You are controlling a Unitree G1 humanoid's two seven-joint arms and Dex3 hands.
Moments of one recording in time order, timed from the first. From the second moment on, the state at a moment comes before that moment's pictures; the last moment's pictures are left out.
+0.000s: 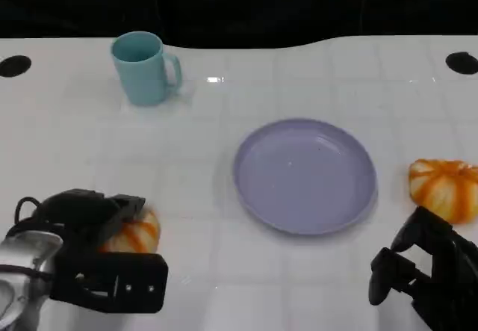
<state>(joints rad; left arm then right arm) -0.29 0.49 -0.35 0.32 0.83 -0.02 -0.26 0.28 -0.02 -0.08 -0.23 0.54 0.17 0.40</state>
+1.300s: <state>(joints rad) -0.35 0.39 -0.28 0.50 0.62 -0.27 0.26 0.25 -0.02 -0.09 -0.20 0.54 0.17 0.42</state>
